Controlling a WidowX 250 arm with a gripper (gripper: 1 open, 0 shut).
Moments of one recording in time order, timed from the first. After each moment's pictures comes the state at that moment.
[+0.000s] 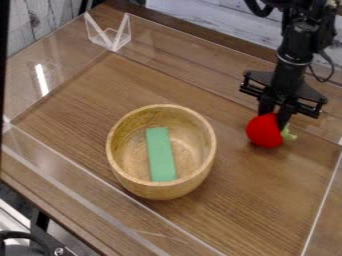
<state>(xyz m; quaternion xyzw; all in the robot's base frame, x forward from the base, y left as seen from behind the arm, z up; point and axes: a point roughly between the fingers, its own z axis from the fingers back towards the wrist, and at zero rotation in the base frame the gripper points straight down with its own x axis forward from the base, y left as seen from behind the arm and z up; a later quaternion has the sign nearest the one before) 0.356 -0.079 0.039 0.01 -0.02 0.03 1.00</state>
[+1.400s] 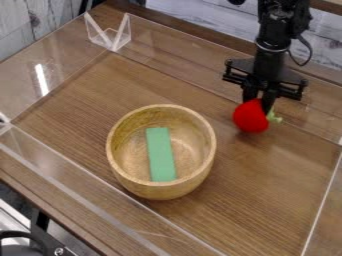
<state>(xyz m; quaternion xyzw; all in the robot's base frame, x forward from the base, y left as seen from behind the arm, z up) 0.363 -0.051 0.046 0.01 -0.06 0.07 1.00</state>
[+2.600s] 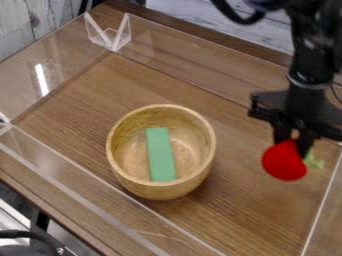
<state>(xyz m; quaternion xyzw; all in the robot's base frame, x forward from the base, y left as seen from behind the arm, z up) 0.291 -0.130 0.070 -0.04 -0.08 0.04 1.00</state>
